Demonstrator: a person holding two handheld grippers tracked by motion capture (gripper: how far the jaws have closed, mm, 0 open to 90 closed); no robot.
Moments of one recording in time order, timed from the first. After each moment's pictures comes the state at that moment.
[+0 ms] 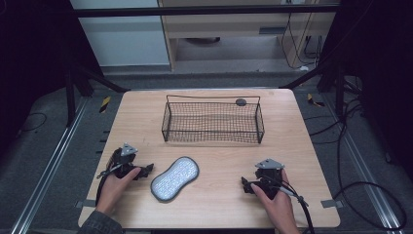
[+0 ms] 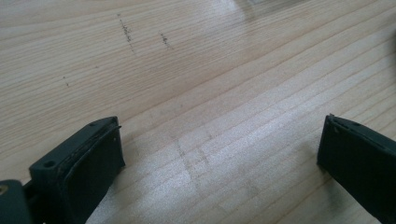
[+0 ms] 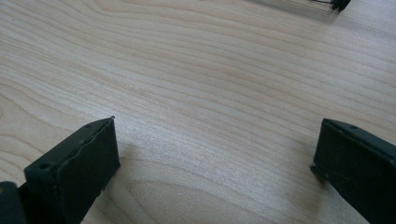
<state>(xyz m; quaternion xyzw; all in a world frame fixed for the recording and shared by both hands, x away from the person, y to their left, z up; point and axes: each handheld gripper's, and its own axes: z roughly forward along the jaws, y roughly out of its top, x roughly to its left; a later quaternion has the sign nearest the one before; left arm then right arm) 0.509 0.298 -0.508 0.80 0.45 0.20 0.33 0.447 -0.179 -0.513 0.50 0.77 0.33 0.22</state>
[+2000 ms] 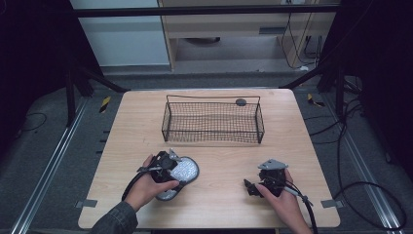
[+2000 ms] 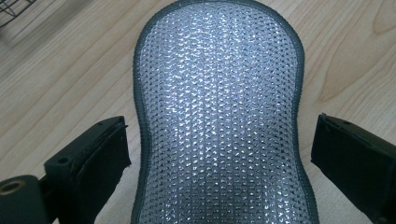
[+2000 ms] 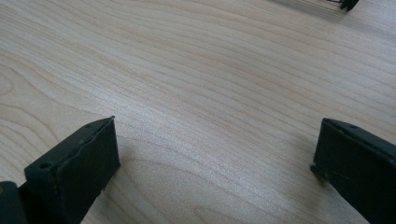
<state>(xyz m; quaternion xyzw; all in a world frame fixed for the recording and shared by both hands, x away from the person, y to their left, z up) 0.481 0.163 -0.464 0.91 0.34 0.10 0.20 0.446 -0.191 -0.512 0.47 0.79 0.34 0.19</state>
